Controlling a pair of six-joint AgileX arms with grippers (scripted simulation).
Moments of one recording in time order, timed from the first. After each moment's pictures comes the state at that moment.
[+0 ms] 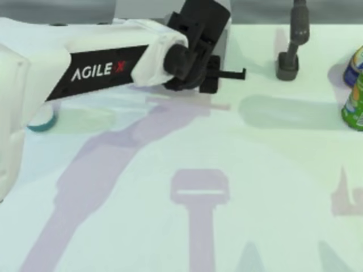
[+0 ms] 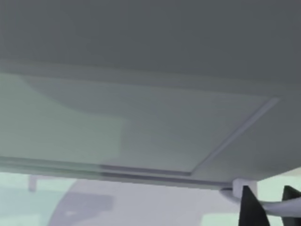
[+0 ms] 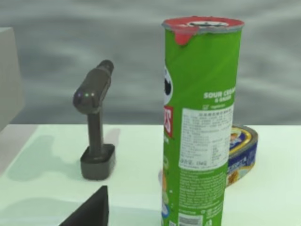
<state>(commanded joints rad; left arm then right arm) -0.64 2.14 1.60 -0.36 -0.27 -0.36 0.00 0.00 0.00 0.00 0.00 0.00</state>
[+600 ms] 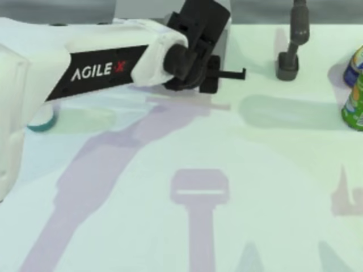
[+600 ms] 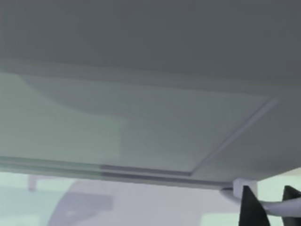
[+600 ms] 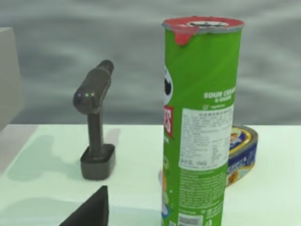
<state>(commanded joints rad) -0.65 2.14 1.61 -0.36 -0.26 -0.37 0.00 0.00 0.00 0.00 0.00 0.00</state>
